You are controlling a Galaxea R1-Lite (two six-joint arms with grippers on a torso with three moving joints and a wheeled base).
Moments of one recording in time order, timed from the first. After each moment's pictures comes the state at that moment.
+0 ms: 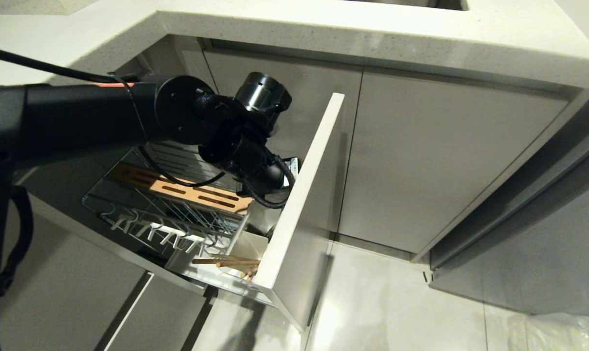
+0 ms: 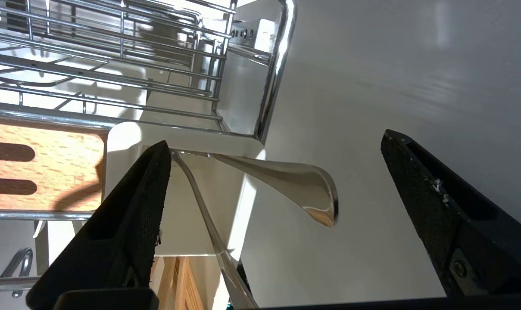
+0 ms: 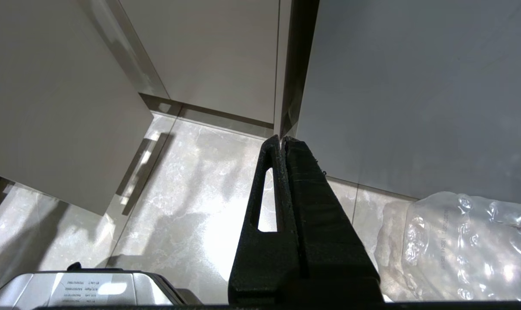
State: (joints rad) left arm -0.62 2.04 -1.94 0.73 0.17 -0.45; right arm 0.00 0.00 0.00 0.00 0.00 0.00
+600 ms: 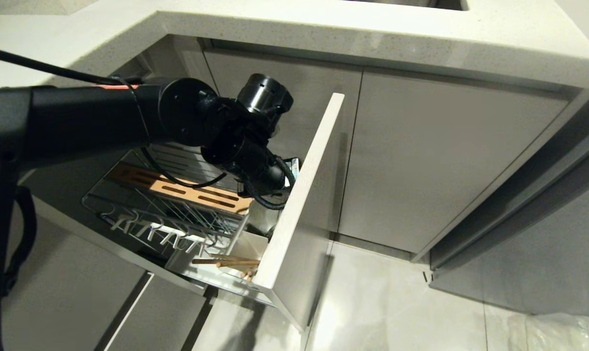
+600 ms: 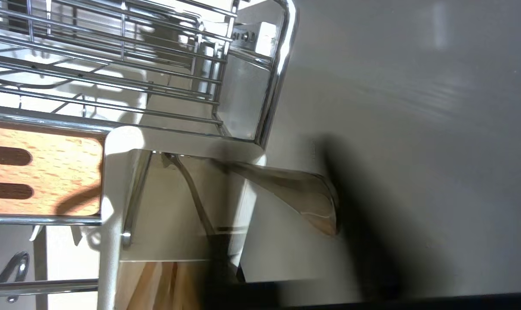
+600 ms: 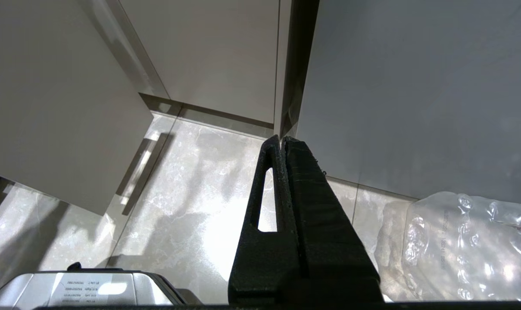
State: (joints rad) left arm -0.62 2.04 -1.94 0.72 0.19 -0.46; right arm 0.00 0.00 0.00 0.00 0.00 0.00
